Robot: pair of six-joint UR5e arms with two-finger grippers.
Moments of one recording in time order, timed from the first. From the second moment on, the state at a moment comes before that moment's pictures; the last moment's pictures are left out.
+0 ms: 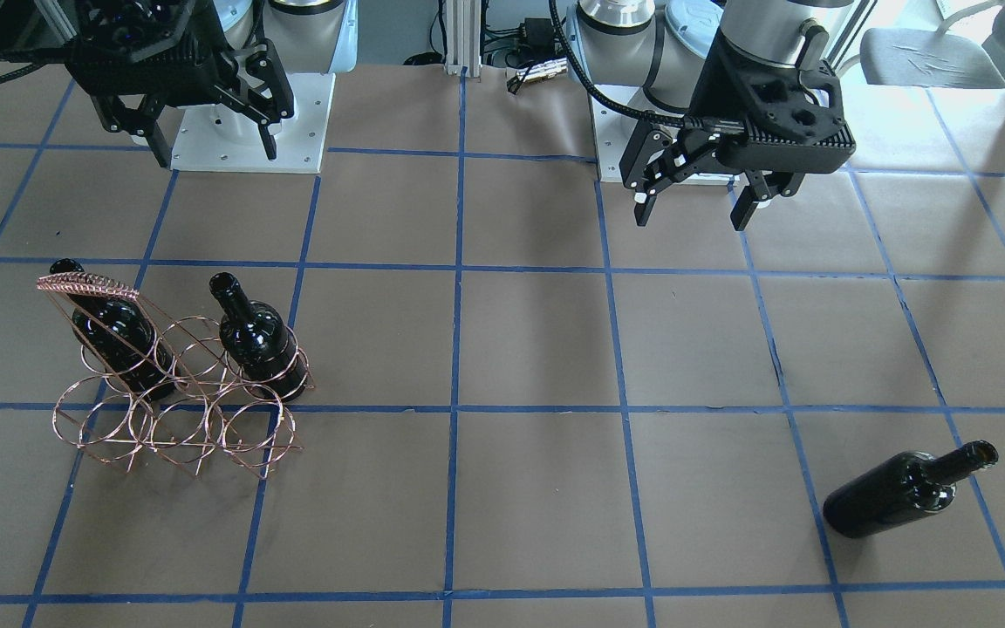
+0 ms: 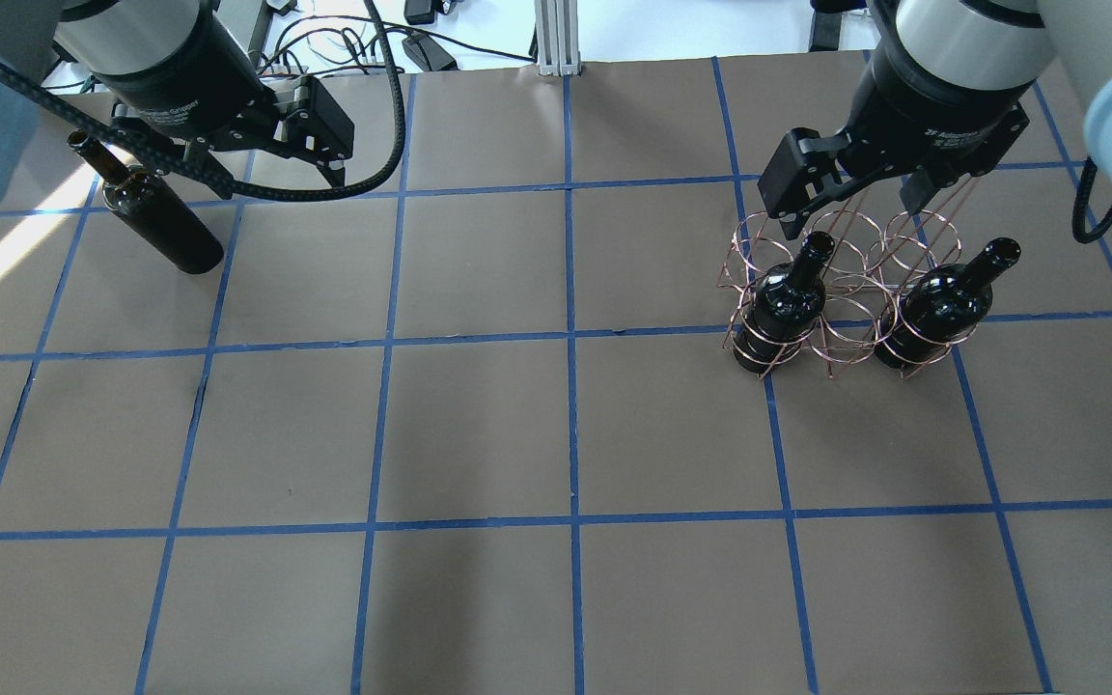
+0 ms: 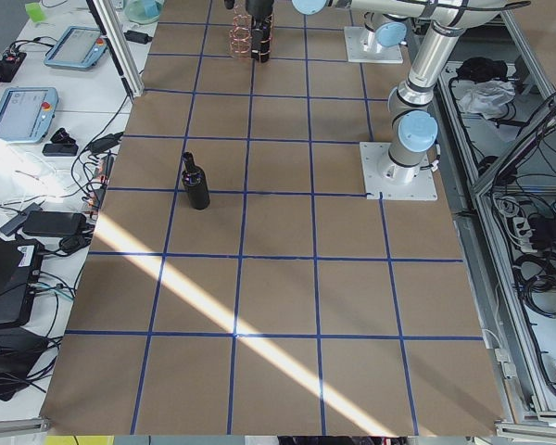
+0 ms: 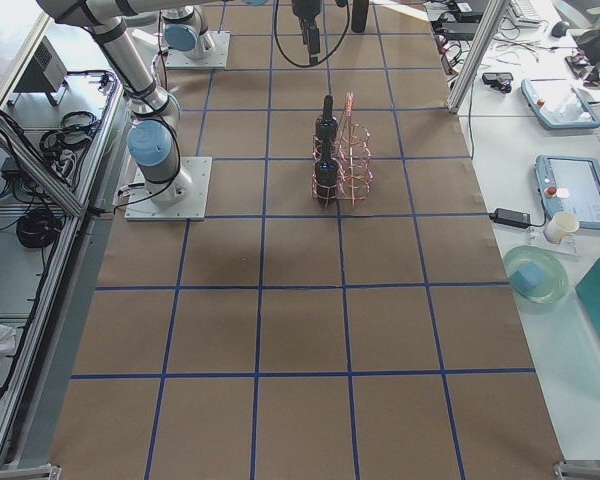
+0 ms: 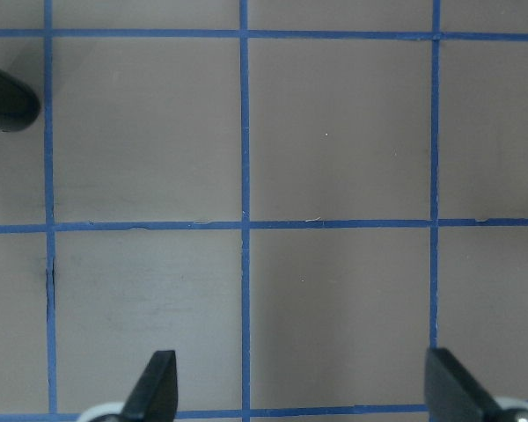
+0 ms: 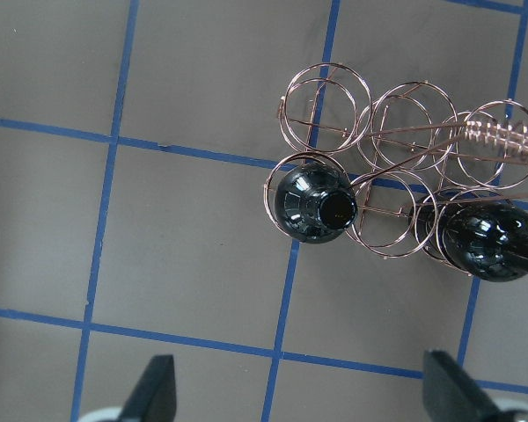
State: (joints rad) left arm -1.61 -1.55 -1.52 -1.50 1.54 -0.05; right arm 1.63 -1.68 1.57 -1.55 -1.58 -0.11
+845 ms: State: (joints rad) left arm -1.49 -1.56 -1.52 -1.52 1.57 0.01; right arm 1.63 -1.68 1.57 -1.55 -1.58 -0.11
